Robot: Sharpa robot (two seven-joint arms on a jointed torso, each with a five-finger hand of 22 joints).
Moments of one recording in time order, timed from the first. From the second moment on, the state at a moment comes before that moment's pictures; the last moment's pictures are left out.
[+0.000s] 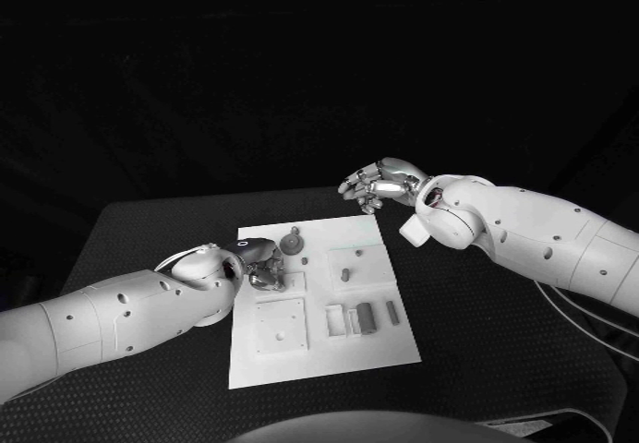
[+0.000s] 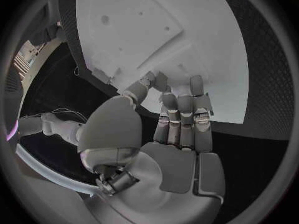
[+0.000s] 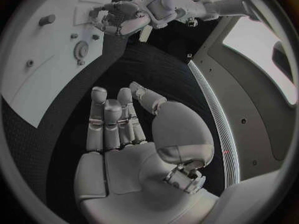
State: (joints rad) left arm 1.09 -0.66 -0.17 1.29 -1.48 -0.24 -0.20; left_hand 1.07 -0.13 0.53 -0.22 0.05 1.00 0.06 0.40 0.51 0.98 -0.02 1.25 0.63 0.93 -0.11 1.47 0.45 0.01 1.21 -0.16 0.07 1.31; right arm 1.14 -0.65 0.09 1.20 -0.68 -0.05 0.11; right_hand 1.07 0.00 0.62 -0.29 0.05 0.90 0.14 0.20 0.67 0.96 0.04 0.98 0.77 1.11 -0.07 1.39 0.86 0.24 1.04 0.03 0.85 1.31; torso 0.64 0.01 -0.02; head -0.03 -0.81
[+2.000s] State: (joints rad) left arm 1.09 -0.66 -0.18 1.28 -1.47 -0.27 -0.19; left_hand 1.07 -0.19 0.52 -0.21 0.05 0.92 0.12 0.34 0.50 0.99 0.01 1.25 0.63 0.93 -0.08 1.47 0.45 0.01 1.21 -0.16 0.07 1.31; right arm 1.14 -0.65 0.09 1.20 -0.68 -0.05 0.11; right_hand 1.07 0.00 0.62 -0.29 0.05 0.90 0.14 0.20 0.67 0.96 0.04 0.98 0.77 1.11 -0.06 1.39 0.86 0.25 1.04 0.03 0.85 1.31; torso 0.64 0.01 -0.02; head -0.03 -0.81
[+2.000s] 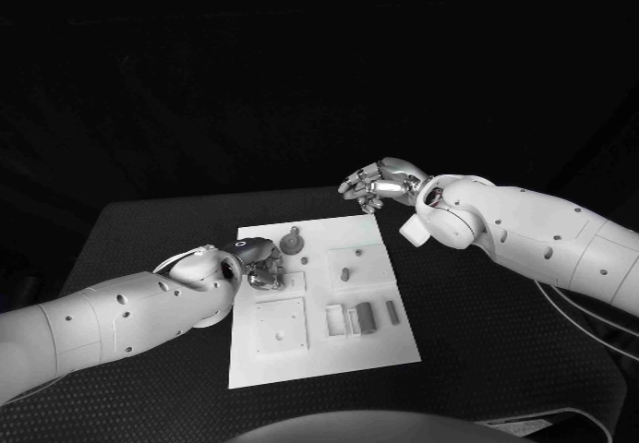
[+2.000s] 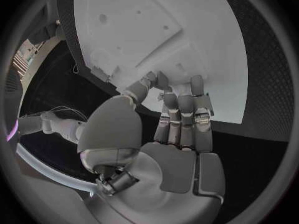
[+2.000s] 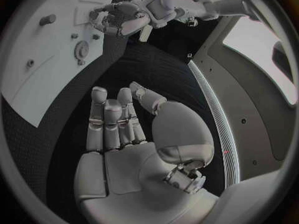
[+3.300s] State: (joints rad) left arm 1.09 -0.66 -0.18 1.28 -1.46 -0.27 -0.19; left_hand 1.04 -0.22 0.47 -0.21 0.06 0.89 0.11 0.32 0.51 0.98 0.02 1.25 0.64 0.93 -0.08 1.46 0.45 0.01 1.21 -0.16 0.07 1.31; right arm 1.14 -0.65 0.09 1.20 -0.68 -0.05 0.11; right_hand 1.07 0.00 0.62 -0.29 0.05 0.90 0.14 0.20 0.67 0.96 0.04 0.98 0.77 1.11 -0.06 1.39 0.86 0.24 1.04 0.03 0.85 1.31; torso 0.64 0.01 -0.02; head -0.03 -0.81
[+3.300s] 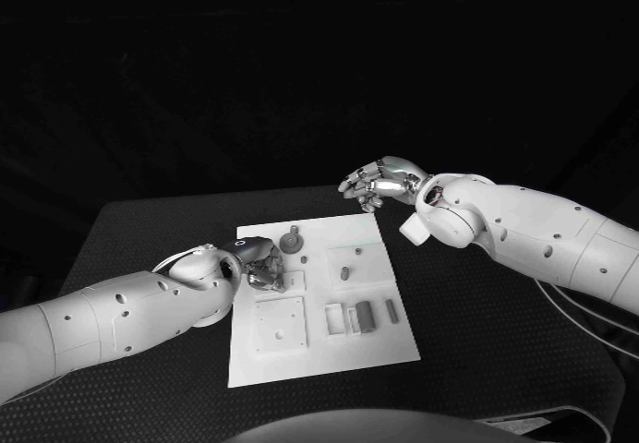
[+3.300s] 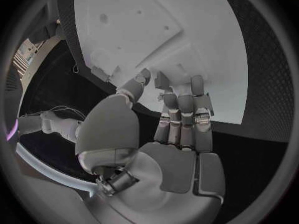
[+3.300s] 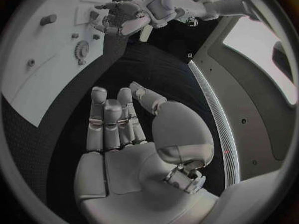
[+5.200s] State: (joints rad) left arm 1.09 -0.69 -0.18 1.32 -1.42 -0.27 -0.20; left_hand 1.12 -0.16 0.55 -0.25 0.21 0.90 0.12 0.34 0.52 0.98 0.01 1.25 0.64 0.94 -0.09 1.46 0.46 0.01 1.21 -0.16 0.07 1.31; right arm 1.14 -0.65 0.09 1.20 -0.68 -0.05 0.11; right_hand 1.07 0.00 0.62 -0.29 0.05 0.90 0.14 0.20 0.67 0.96 0.04 0.98 0.77 1.11 -0.07 1.39 0.86 0.25 1.04 0.03 0.85 1.31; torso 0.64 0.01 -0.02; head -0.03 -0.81
